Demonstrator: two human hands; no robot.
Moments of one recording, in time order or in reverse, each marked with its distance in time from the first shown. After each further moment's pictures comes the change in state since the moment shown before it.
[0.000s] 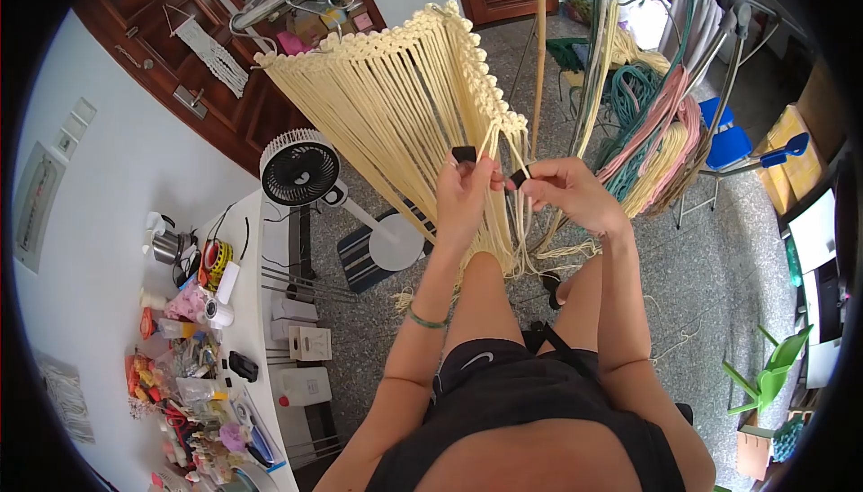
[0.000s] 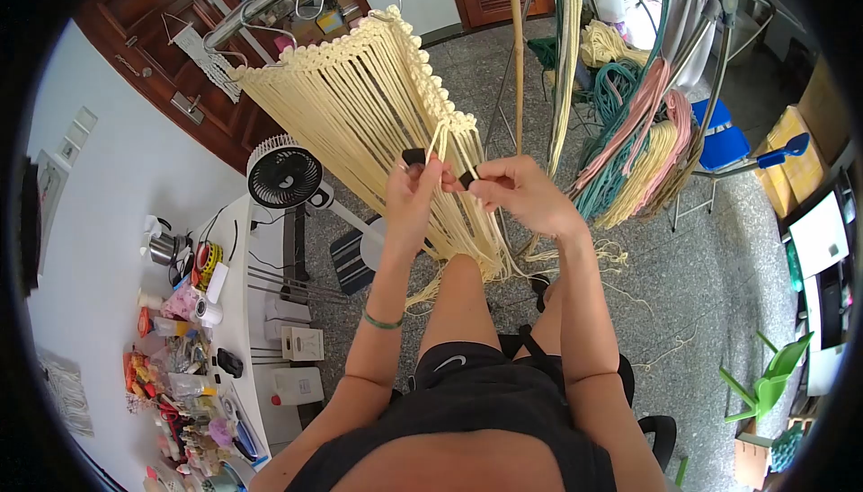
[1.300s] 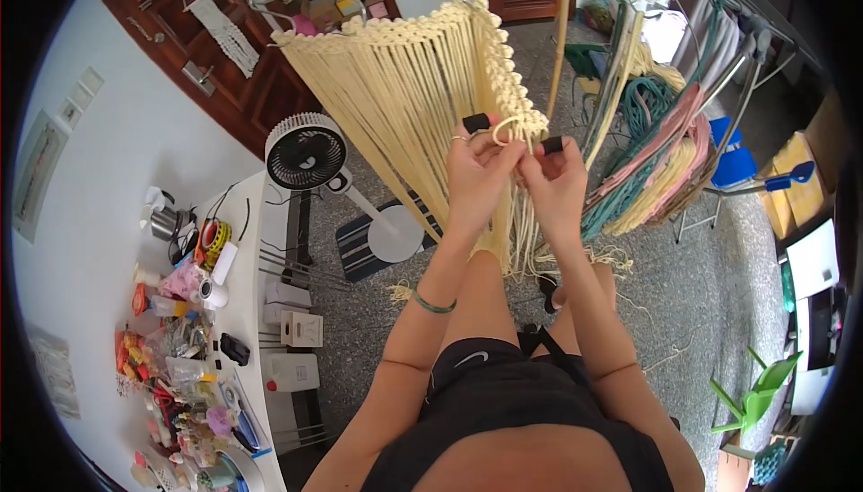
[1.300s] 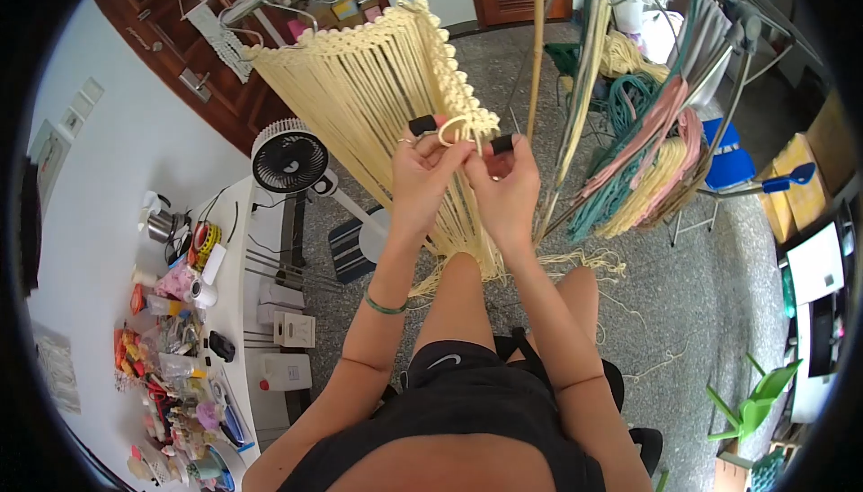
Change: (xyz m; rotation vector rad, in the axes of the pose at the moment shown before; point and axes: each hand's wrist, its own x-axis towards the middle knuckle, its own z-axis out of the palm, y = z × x) left_hand 0.017 0.018 0.014 -0.083 0.020 0.082; right_hand 0.031 0.013 0.057 0.039 0.754 -0.283
